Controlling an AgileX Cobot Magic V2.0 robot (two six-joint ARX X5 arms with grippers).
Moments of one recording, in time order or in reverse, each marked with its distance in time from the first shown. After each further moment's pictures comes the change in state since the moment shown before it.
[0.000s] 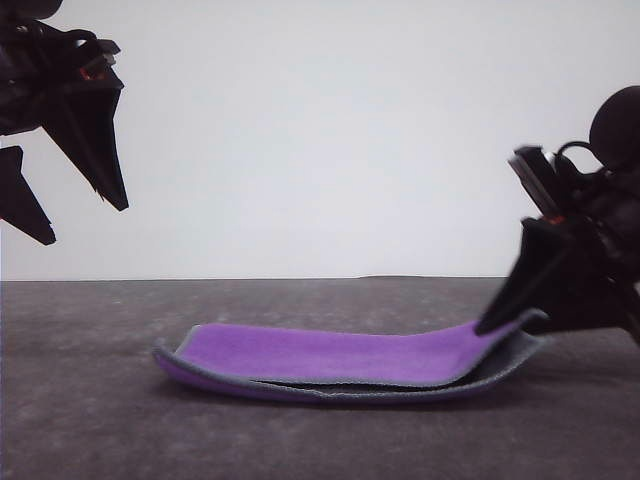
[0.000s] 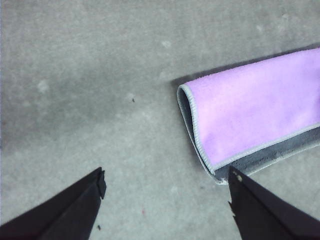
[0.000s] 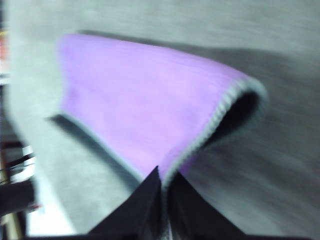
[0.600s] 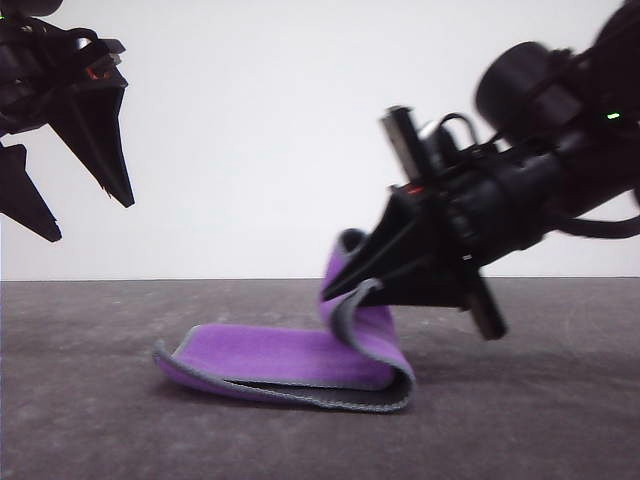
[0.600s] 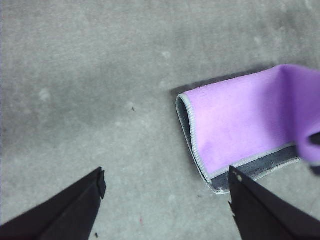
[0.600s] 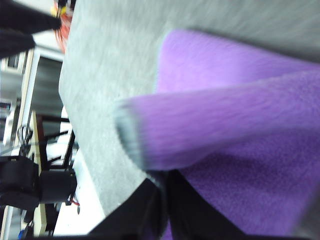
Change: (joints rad) left_arx 0.000 0.000 0.000 0.021 0.000 -0.026; right_arx 0.306 0.100 0.039 0.387 0.024 0.275
